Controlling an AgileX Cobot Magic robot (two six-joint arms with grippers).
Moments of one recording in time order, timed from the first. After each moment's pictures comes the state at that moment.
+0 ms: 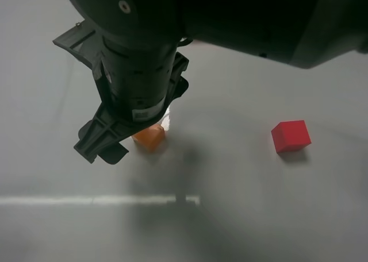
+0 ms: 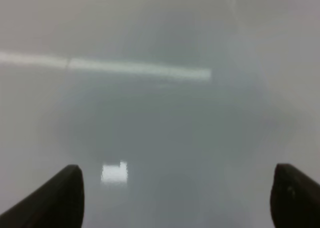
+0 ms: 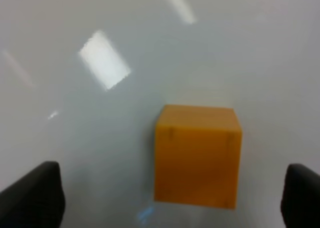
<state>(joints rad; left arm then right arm) 0.04 0.00 -0.51 -0.08 1.04 -0.04 1.17 1.83 -1.88 -0.54 1.21 0.26</state>
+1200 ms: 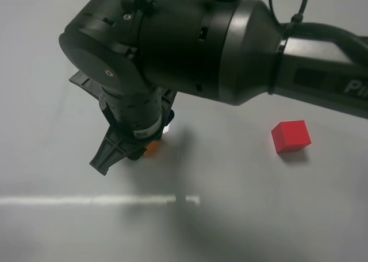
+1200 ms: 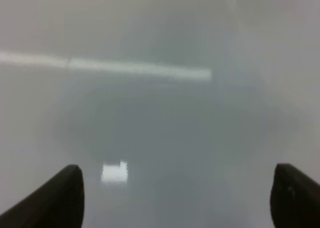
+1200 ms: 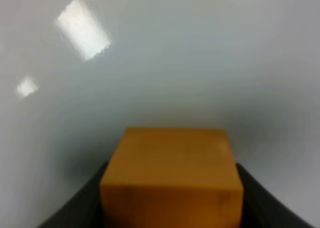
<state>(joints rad) 0.04 0.00 -0.51 -0.08 1.04 -0.04 1.12 1.93 -1.88 -0.57 1.20 0.25</state>
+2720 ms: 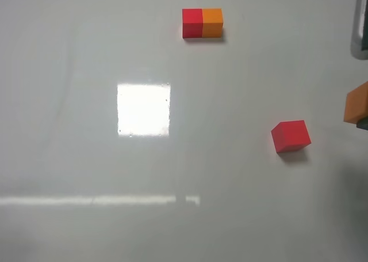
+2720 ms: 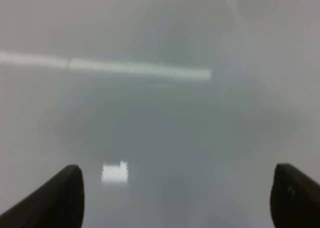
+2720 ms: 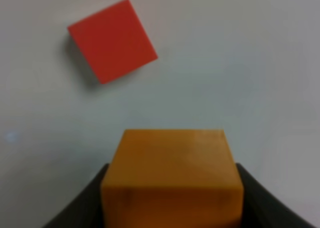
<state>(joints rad) 0.04 0.00 -0.51 -0.08 1.04 -0.04 0.66 1.04 -1.24 -0.49 1.23 -0.60</state>
